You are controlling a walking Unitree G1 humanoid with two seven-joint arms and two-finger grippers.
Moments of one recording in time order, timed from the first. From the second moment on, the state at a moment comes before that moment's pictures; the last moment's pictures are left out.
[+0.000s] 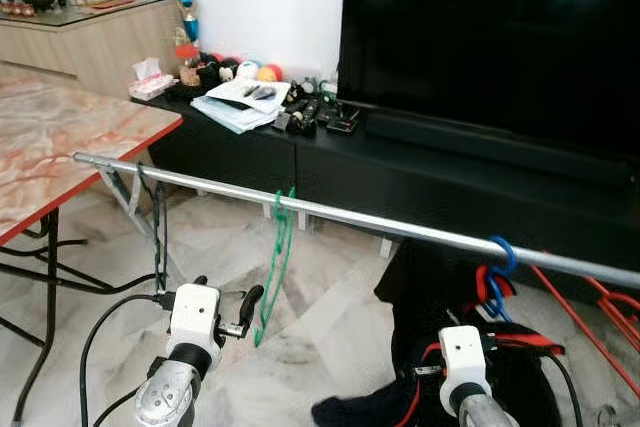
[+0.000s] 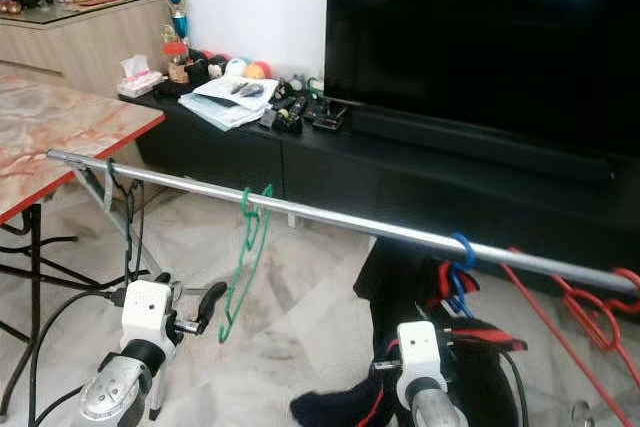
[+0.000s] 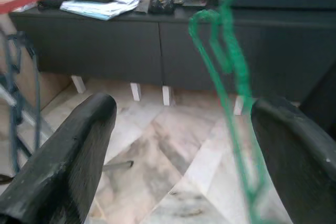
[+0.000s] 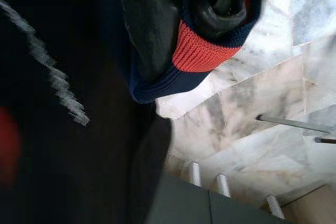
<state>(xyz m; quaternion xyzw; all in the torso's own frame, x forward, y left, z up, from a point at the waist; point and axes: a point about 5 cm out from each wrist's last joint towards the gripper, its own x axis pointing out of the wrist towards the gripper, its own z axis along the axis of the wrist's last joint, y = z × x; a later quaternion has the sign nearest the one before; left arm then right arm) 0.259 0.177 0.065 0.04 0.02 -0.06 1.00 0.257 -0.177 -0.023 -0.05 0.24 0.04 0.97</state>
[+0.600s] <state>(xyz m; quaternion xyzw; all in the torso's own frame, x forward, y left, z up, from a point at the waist) 0.272 0.186 0.082 0.07 0.03 -0.12 0.99 0.255 -0.168 -0.028 -0.05 0.25 0.05 0.96</state>
